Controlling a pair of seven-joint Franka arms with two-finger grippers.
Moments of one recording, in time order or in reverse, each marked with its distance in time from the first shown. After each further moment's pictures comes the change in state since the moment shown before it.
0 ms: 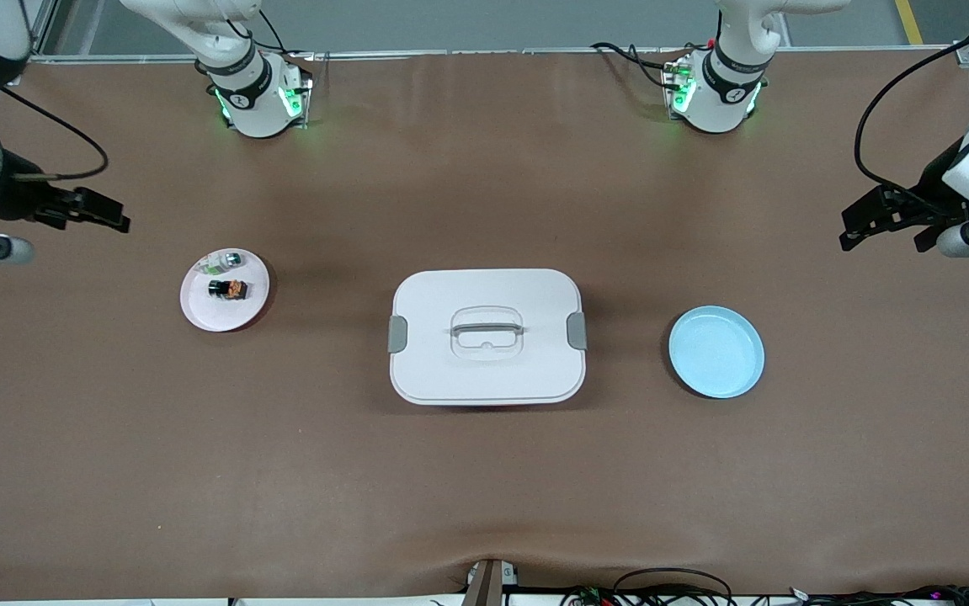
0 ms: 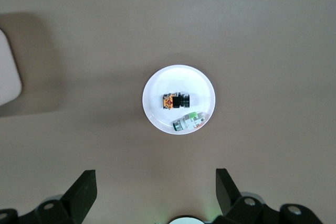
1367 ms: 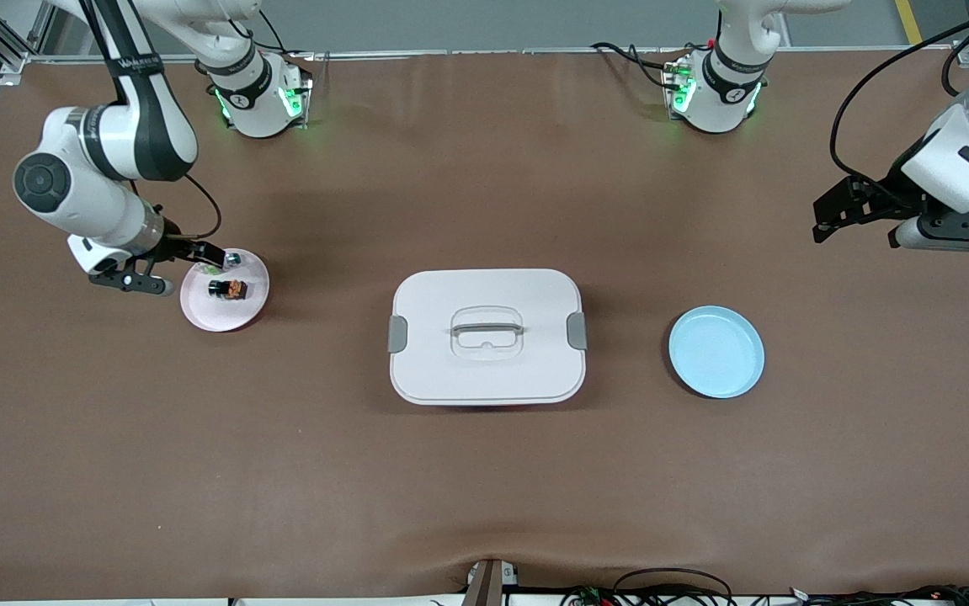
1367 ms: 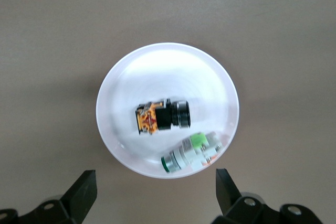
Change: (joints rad) left arm 0.010 -0.002 -0.063 0.006 0.000 -0.020 0.000; right arm 0.024 0.064 -0.002 -0.588 -0.062 0.682 0.121
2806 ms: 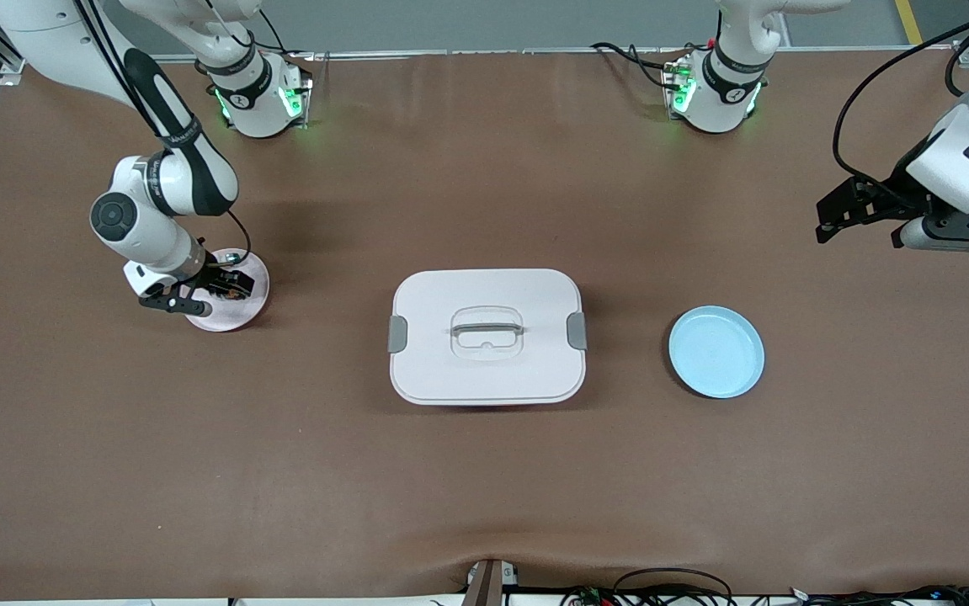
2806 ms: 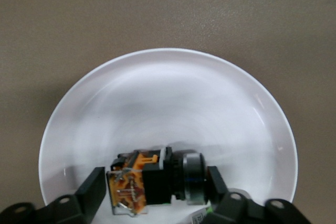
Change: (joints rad) left arm 0.002 0.000 0.001 0.001 0.000 0.000 0.000; right arm -0.007 0.250 -0.010 -0.078 -0.032 0.400 -0.001
